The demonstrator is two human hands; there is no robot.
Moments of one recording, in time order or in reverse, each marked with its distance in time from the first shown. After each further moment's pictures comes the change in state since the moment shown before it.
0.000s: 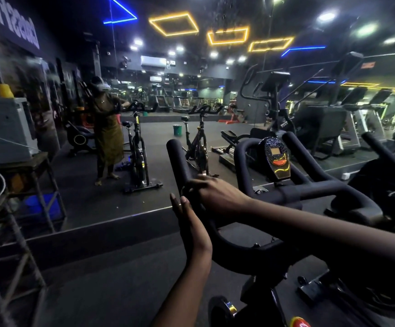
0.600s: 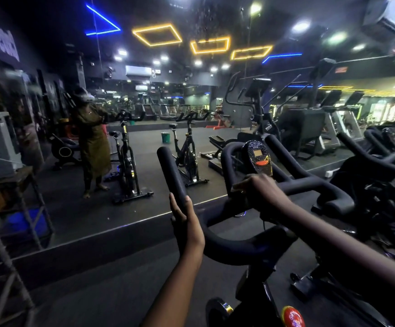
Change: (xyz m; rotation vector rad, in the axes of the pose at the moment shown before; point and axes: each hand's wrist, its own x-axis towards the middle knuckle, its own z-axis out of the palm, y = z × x) left_hand -0.005 0.004 -0.006 0.304 -0.107 0.015; right_hand -0.088 0.014 -0.049 0.102 -0.003 0.797
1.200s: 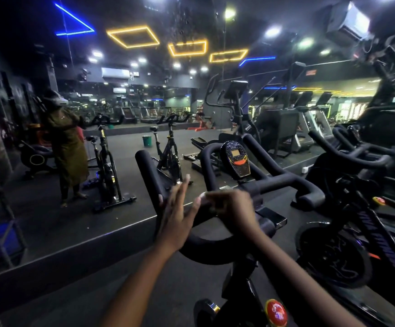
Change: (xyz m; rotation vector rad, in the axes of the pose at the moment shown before) left_hand 0.025 0.007 -0.011 0.660 -0.397 0.639; right_hand -0.039 -0.049 0.016 0.300 0.170 0.229
